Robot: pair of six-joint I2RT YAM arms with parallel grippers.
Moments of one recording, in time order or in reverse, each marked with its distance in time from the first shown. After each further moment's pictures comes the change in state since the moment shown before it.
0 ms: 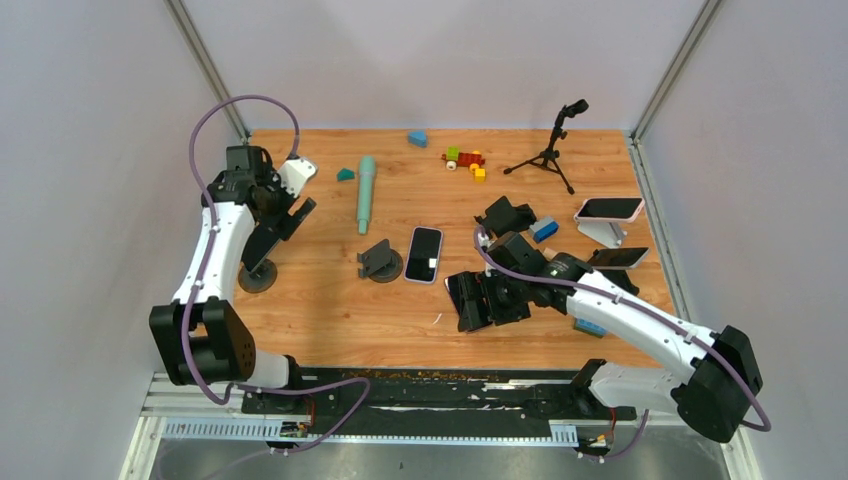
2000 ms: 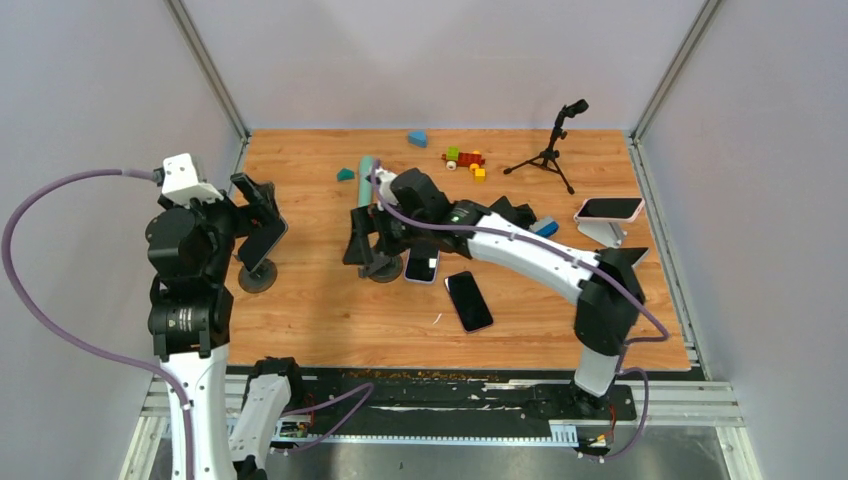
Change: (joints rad) left arm 0.014 -0.689 -0.097 0.274 -0.097 -0.981; right arm 0.122 0.582 0.651 0.393 -0.086 -0.030
